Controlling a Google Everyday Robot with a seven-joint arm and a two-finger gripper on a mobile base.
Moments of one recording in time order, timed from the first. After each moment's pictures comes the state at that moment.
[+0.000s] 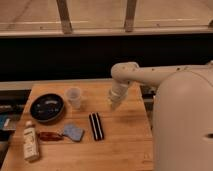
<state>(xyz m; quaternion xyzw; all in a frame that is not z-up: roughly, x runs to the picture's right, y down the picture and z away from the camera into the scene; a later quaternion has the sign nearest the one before) 0.039 0.110 0.803 -0.37 0.16 0.58 0.71</state>
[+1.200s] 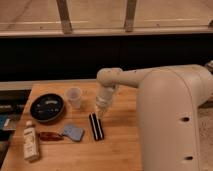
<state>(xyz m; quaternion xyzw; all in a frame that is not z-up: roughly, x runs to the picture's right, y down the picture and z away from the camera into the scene) -0.041 0.162 0.800 -0.45 0.17 0.52 0.71</state>
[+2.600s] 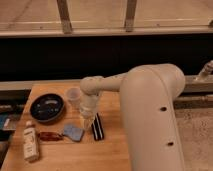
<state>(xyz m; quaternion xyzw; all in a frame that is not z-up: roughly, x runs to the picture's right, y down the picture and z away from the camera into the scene) -0.112 0.212 0.795 -0.51 0.16 0.44 0.72</state>
